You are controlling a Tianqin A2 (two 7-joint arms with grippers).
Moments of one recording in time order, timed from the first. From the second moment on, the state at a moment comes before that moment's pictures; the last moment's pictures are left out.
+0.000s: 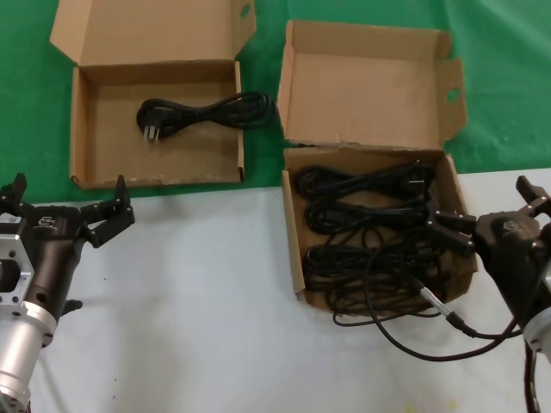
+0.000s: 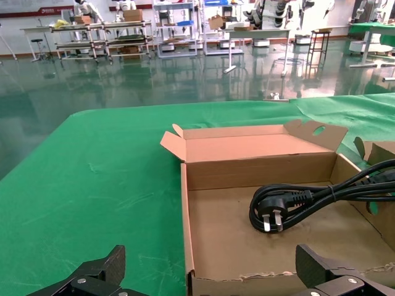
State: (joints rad) left arm 0.00 -0.30 1.60 -1.60 -1.80 0.00 0.00; right arm 0.02 0.30 -1.61 1.60 1.78 -0.01 0.00
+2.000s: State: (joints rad) left arm 0.00 -0.30 1.60 -1.60 -1.80 0.00 0.00; right arm 0.02 0.30 -1.61 1.60 1.78 -0.01 0.00
